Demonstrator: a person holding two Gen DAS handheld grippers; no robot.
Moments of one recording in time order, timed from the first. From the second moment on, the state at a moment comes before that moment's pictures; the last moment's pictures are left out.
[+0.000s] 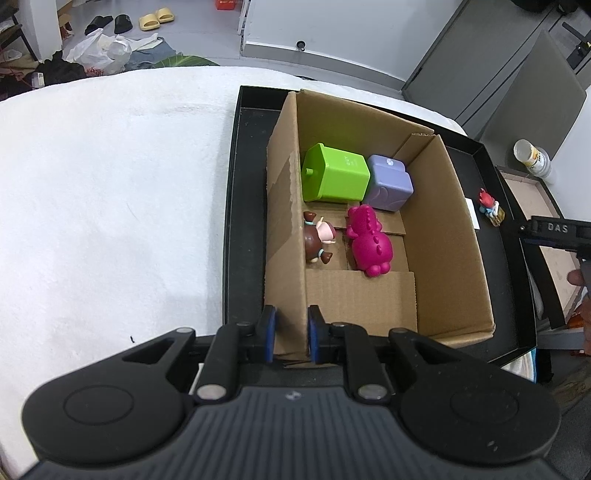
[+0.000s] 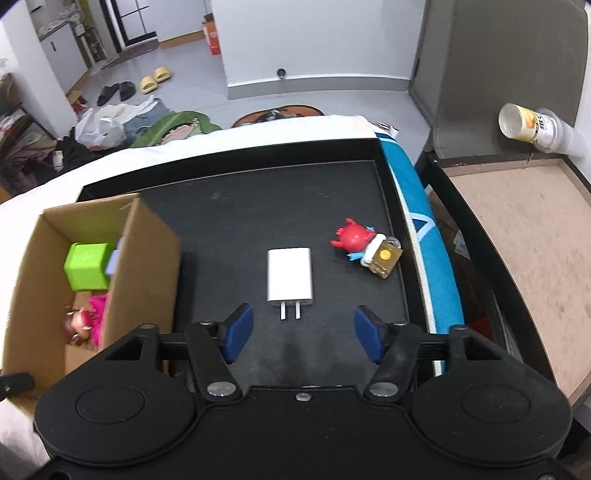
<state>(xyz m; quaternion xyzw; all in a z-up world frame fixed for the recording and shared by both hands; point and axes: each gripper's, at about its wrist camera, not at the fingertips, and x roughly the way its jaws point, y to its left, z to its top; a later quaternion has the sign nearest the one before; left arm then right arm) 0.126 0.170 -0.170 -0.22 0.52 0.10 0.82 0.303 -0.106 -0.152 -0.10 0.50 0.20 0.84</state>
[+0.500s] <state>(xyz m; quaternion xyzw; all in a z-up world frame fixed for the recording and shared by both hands) 0.128 0.171 -0.172 -0.22 0.52 0.10 0.82 0.334 -0.092 -0.177 -0.09 0.53 0.20 0.82</state>
